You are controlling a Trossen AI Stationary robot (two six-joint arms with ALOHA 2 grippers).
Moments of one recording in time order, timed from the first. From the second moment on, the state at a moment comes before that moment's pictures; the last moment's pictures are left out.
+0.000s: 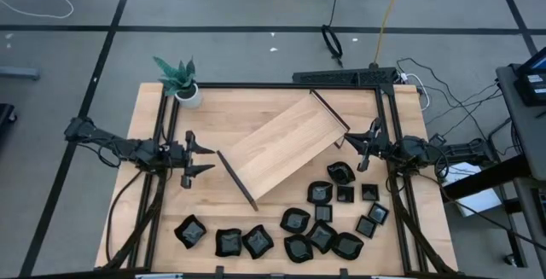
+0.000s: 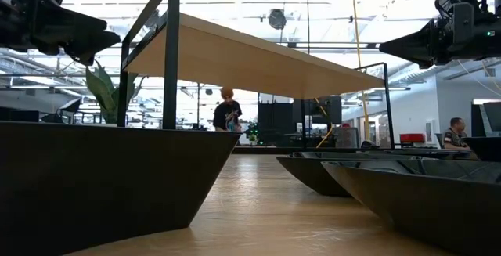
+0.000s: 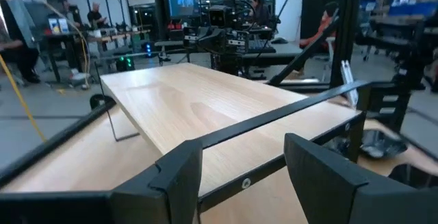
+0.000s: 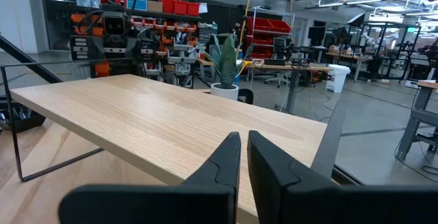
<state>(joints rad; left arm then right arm) -0.34 0.21 0.02 0.21 -0.35 0.01 0.09 0.07 0.01 0.13 0.44 -0.10</state>
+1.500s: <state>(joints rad) -0.25 0.21 0.02 0.17 -0.42 -0.18 0.11 0.33 0.20 0.08 0.29 0.22</state>
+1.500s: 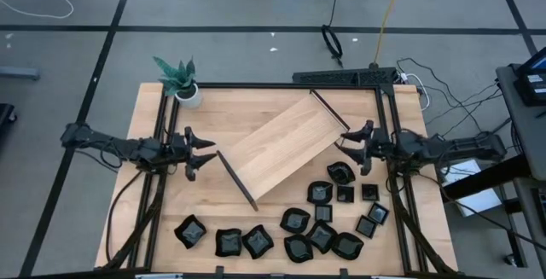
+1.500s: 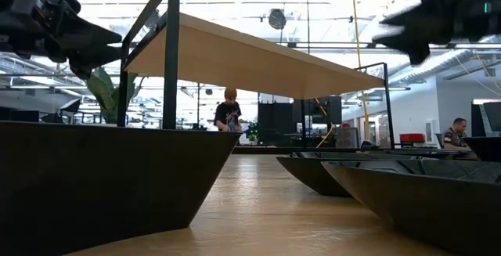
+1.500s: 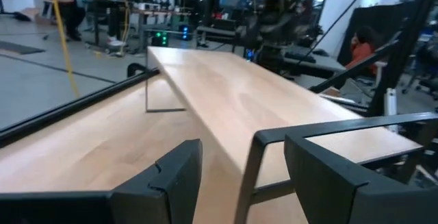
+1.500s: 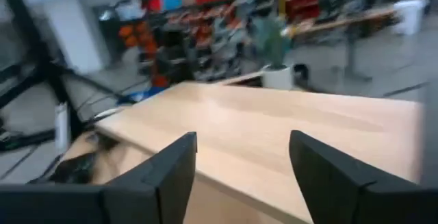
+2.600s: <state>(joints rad) -0.23 0.32 0.02 0.25 -0.42 0.24 0.20 1.01 0.41 -0.64 0.15 1.07</state>
